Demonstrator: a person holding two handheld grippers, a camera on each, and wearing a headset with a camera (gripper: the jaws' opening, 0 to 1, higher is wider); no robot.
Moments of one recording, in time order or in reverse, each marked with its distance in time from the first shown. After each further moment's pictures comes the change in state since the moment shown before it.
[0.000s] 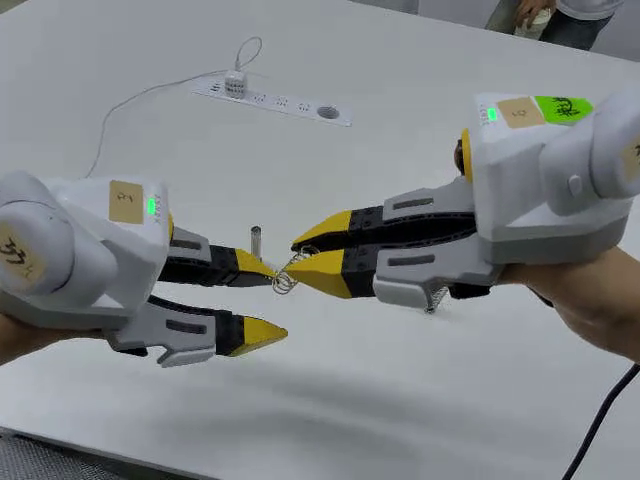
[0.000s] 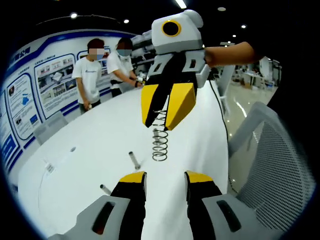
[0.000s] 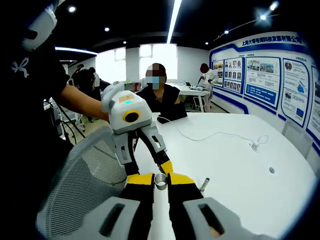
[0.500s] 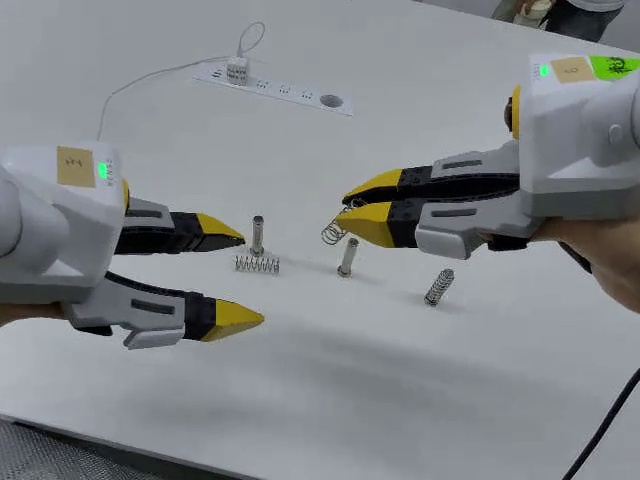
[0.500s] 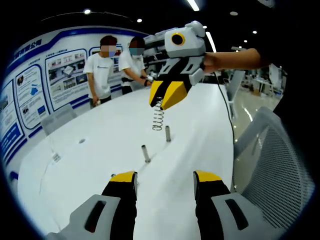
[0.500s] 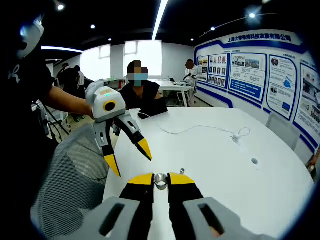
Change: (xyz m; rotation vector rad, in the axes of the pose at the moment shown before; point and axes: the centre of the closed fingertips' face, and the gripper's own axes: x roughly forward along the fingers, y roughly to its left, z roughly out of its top) left arm -0.019 0.019 -0.007 -0.070 -0.017 0.057; right arm -0.023 -0.050 -0.015 0.042 0.043 -0.143
